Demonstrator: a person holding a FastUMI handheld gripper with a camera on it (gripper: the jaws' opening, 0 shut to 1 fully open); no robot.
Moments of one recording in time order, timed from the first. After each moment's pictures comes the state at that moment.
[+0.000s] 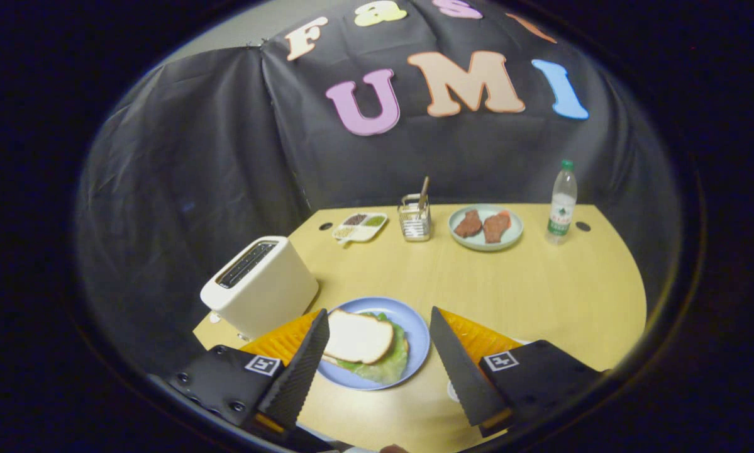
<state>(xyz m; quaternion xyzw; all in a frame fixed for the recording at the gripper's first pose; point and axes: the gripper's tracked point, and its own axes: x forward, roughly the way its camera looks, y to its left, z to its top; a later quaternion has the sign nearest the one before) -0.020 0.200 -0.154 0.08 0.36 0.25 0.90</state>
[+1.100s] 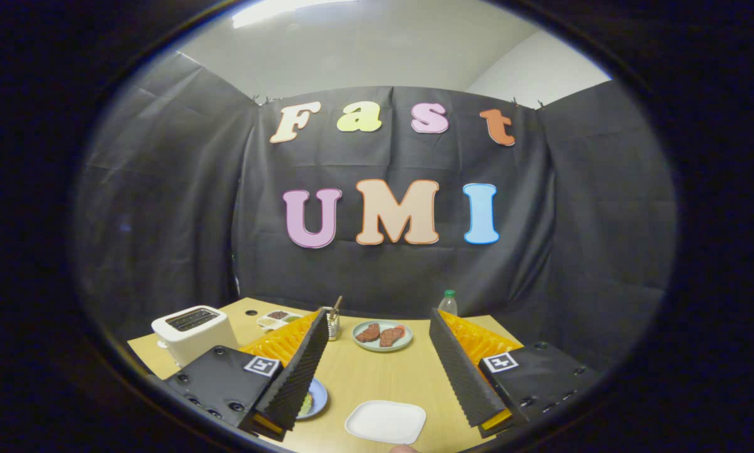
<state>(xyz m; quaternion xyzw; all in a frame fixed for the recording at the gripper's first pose) -0.012 0.064 -0.019 0.02 0.10 0.08 0.99</state>
